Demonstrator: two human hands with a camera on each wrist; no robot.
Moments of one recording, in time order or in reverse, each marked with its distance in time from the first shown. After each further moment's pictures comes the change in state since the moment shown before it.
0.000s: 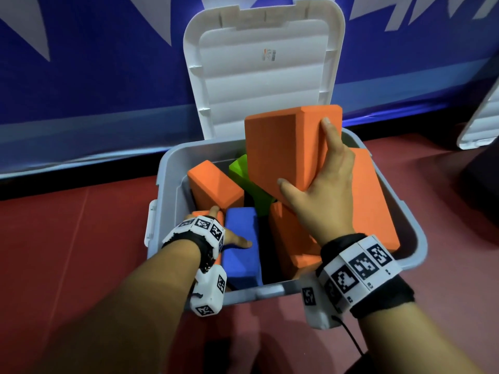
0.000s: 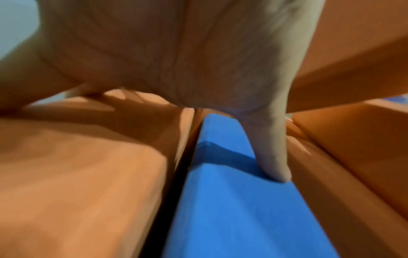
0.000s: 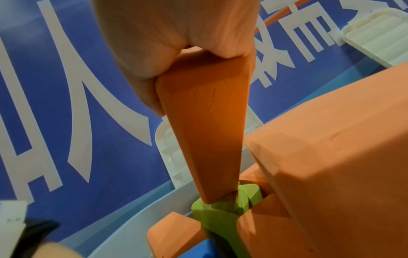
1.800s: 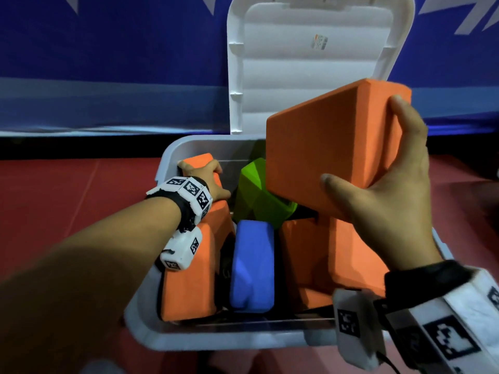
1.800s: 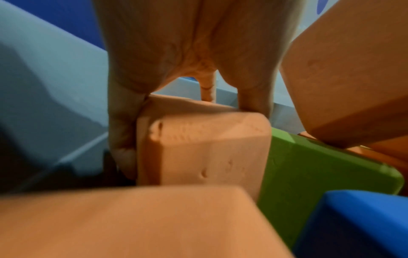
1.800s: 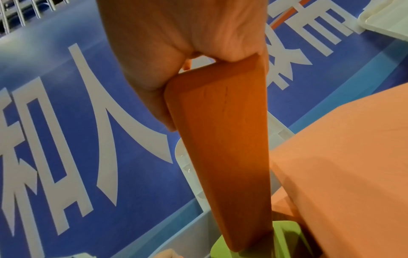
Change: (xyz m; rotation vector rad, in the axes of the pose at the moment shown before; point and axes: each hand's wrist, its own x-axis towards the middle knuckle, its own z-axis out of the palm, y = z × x) left_hand 0.035 -0.028 -0.069 -0.125 0.311 0.020; right_hand 0.015 -0.016 -0.008 0.064 -0.105 -0.112
